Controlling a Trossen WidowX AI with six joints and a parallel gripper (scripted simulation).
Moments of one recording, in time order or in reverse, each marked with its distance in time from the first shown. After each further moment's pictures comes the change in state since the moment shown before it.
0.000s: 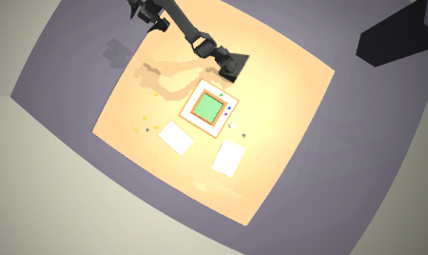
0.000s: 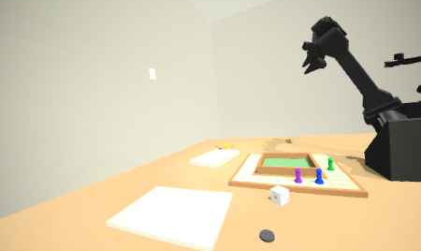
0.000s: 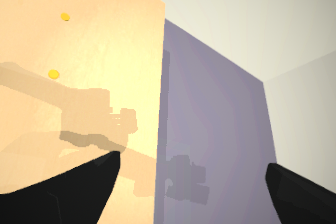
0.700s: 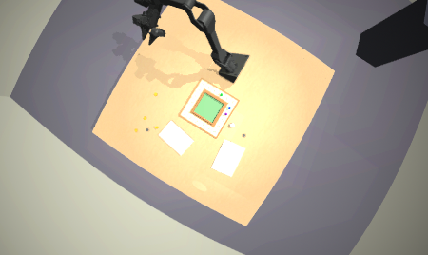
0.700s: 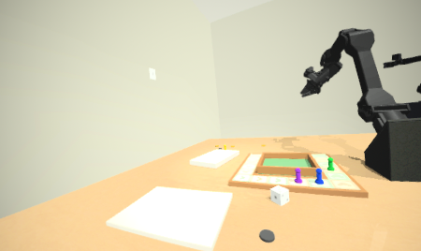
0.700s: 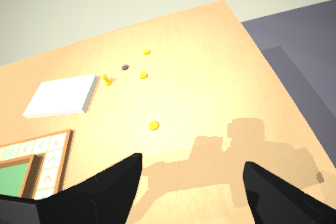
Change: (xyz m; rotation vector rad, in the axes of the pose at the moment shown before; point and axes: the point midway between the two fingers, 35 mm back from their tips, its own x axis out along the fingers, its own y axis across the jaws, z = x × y) arm 0.094 0.052 -0.069 0.759 -0.128 0.473
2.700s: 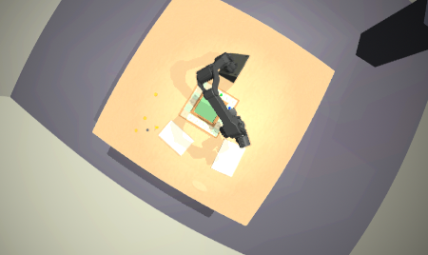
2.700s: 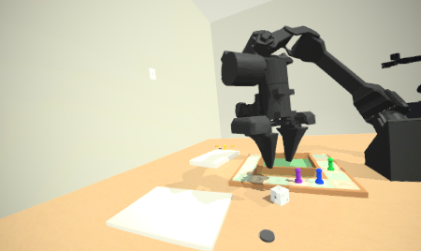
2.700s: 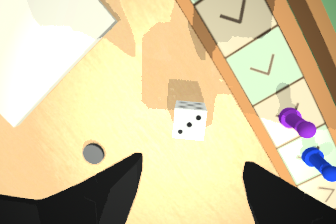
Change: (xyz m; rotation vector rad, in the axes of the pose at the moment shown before) arm 0.193 0.592 -0.211 0.342 0.870 -0.344
